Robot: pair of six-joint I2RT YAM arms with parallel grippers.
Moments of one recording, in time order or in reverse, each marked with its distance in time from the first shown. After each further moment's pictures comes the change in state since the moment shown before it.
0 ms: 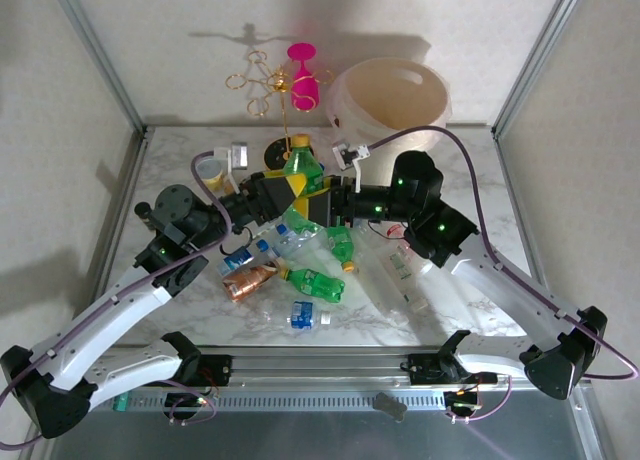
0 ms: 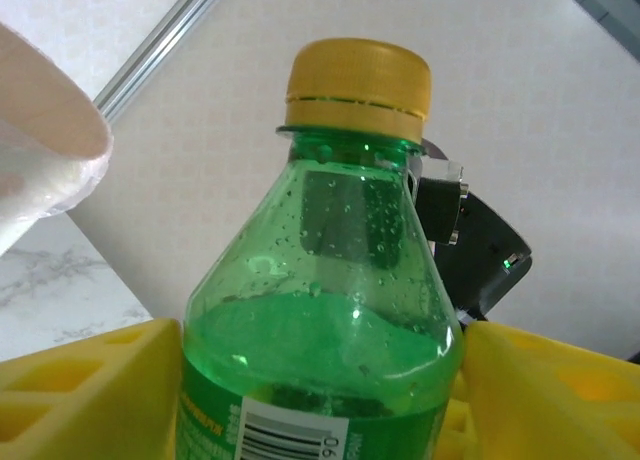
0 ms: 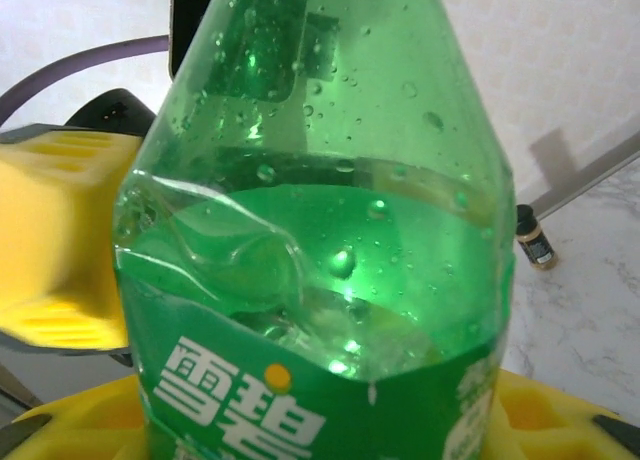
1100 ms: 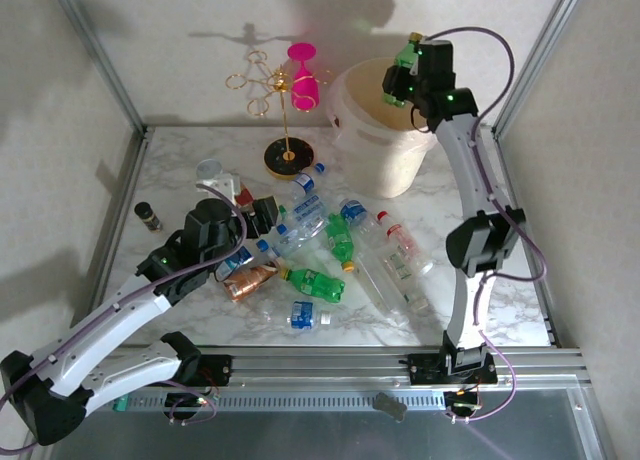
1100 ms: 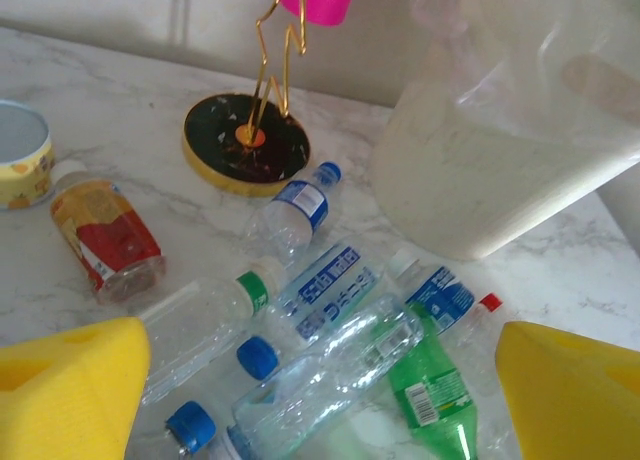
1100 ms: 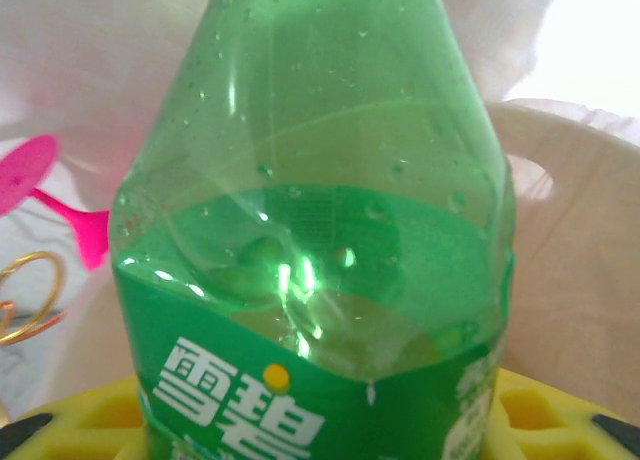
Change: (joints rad) left arm -0.002 -0.056 -0.123 -0.584 -0.780 0.366; right arm -0.538 0.884 1.132 -0.715 0.721 -0.218
